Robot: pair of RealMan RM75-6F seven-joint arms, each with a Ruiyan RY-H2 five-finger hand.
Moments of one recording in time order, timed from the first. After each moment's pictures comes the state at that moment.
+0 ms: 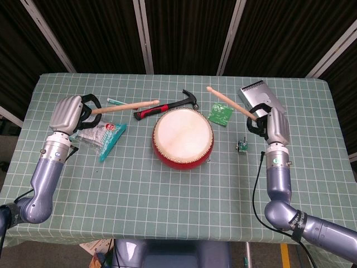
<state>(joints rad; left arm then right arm) -0.73 -1.17 -0.42 -1.73 0.82 1.05 0.20 0.68 -1.37 0.61 -1.75 -0.47 1.21 -0.29</state>
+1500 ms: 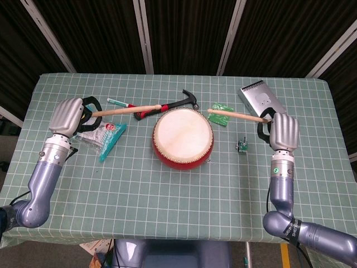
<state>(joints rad) -0.76 -1.14 -0.38 -1.79 0.81 1.07 0.22 0.66 -1.40 0.43 -1.66 -0.74 1.38 -0.48</state>
